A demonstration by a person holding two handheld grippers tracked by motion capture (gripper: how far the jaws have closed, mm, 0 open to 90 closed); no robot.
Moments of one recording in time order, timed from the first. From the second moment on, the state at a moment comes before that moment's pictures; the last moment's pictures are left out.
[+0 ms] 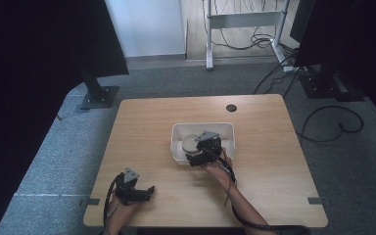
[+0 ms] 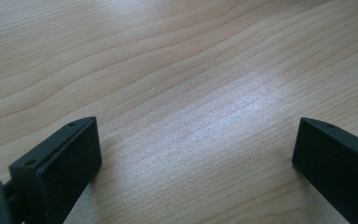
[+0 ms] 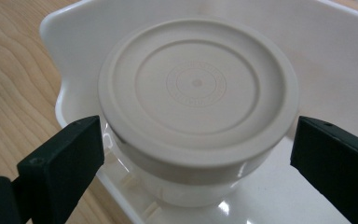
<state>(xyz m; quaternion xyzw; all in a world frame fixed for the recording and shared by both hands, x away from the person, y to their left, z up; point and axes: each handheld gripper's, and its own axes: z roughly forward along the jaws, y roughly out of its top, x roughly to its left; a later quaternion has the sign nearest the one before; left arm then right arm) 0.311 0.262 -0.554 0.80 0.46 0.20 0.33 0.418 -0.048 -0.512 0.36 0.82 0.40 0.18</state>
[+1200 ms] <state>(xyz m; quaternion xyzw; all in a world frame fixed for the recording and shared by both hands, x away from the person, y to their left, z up) 0.311 0.262 -0.554 0.80 0.46 0.20 0.33 0.386 -0.077 -0.493 0.32 0.83 0.41 0.19</state>
